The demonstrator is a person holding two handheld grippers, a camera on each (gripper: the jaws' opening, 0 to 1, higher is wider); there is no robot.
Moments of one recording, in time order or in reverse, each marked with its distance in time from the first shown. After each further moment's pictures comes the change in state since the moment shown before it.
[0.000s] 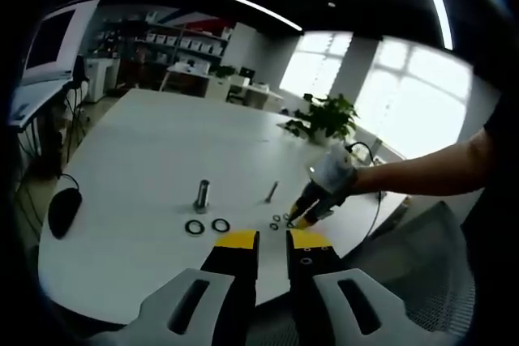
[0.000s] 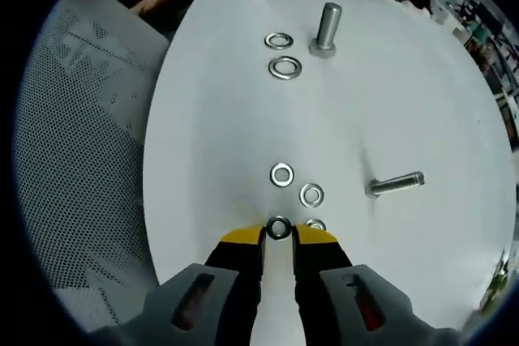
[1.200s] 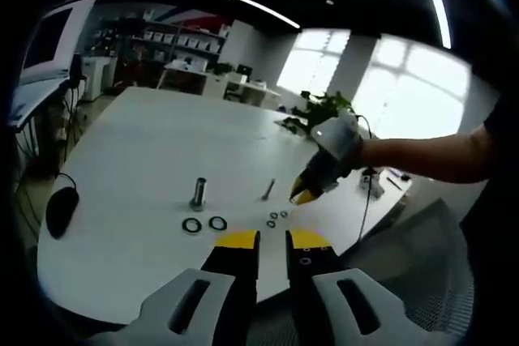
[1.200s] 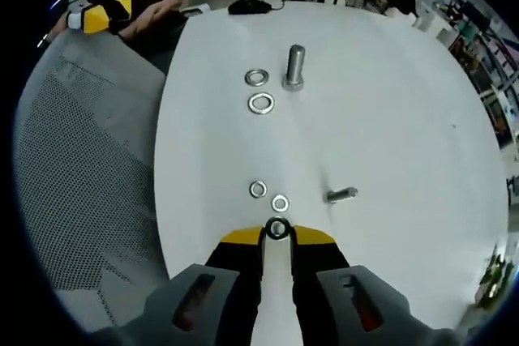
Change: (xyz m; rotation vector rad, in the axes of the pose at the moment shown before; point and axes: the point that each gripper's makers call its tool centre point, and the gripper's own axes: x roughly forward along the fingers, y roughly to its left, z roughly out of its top) left arm 0.001 -0.002 -0.002 0.001 0.016 -0.014; right arm -0.053 -0.025 0.020 0.031 -0.062 -0.035
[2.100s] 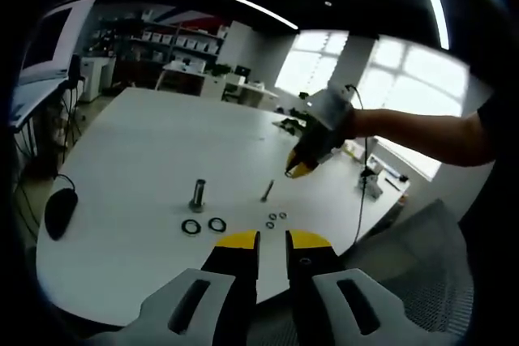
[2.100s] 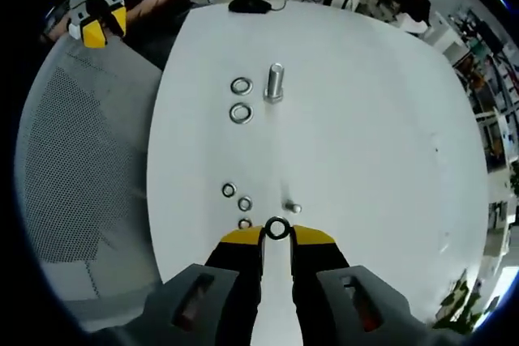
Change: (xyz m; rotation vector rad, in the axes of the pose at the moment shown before) left arm -0.001 0.000 0.002 -0.002 -0.007 -0.013; right arm -0.033 -0.039 0.029 -0.123 0.105 -0.025
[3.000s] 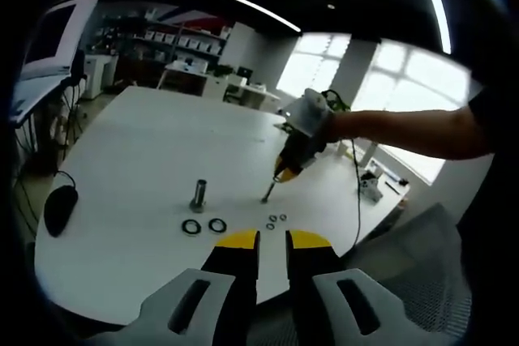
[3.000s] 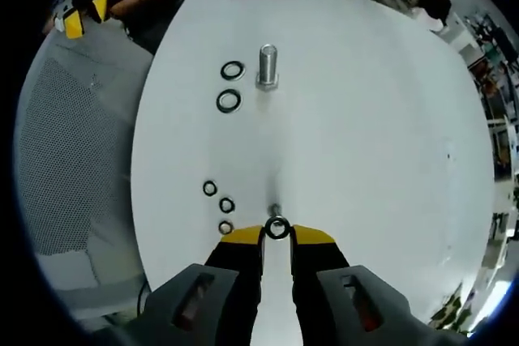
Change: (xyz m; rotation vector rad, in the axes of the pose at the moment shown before) left arm 0.000 0.002 0.001 -0.017 -0.006 0.006; right arm 0.034 -0.016 0.002 -0.034 0.057 0.048
